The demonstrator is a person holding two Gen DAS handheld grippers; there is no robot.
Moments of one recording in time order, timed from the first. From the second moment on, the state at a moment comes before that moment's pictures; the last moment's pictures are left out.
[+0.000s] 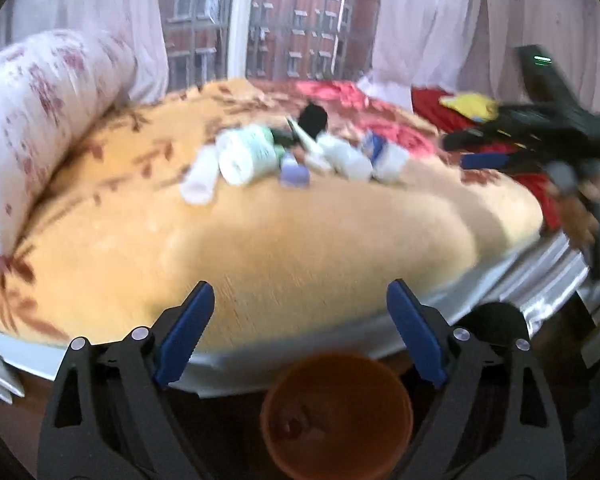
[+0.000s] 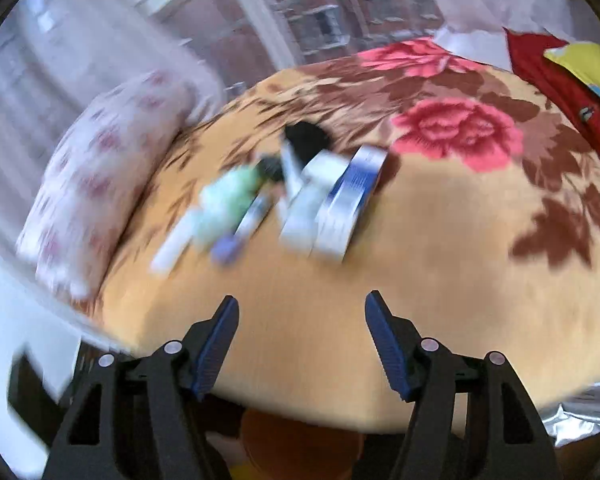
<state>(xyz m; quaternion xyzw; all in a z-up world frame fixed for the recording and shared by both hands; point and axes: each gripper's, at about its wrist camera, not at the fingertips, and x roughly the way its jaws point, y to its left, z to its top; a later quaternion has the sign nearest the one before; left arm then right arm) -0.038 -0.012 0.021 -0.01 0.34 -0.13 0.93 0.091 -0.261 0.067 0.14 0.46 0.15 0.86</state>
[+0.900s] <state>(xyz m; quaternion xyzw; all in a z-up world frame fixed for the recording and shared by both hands) -0.038 0.013 0.004 -0.05 0.36 -0.13 0.92 0.215 -0.248 0.008 0.17 0.56 0.09 0.81</state>
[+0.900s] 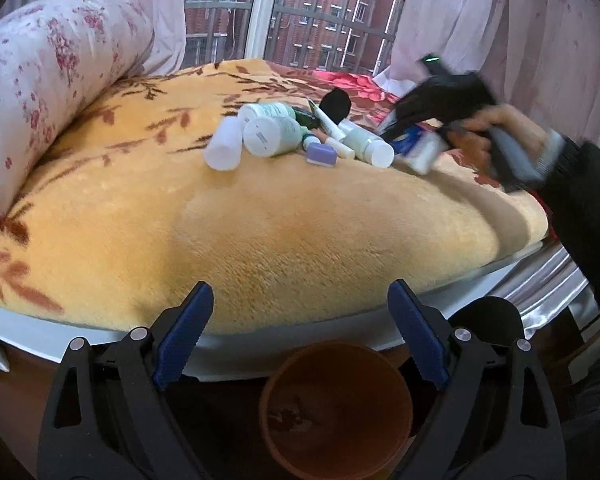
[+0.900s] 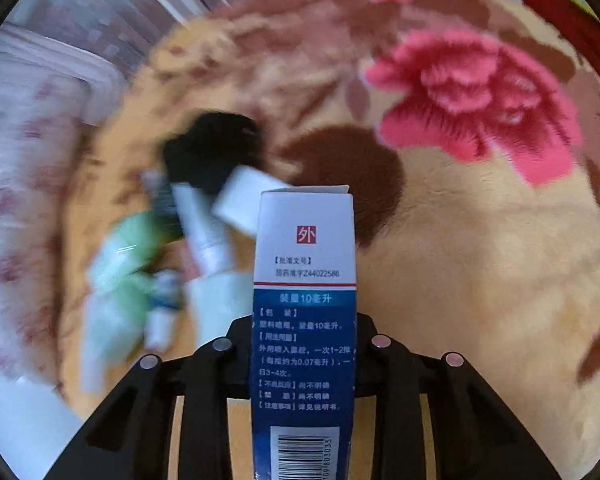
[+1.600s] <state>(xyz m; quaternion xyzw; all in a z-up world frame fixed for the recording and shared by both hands) 0.177 0.035 0.001 0.01 0.53 -0.05 0.85 0.032 -0.250 0.045 0.17 0.41 0.20 0.88</state>
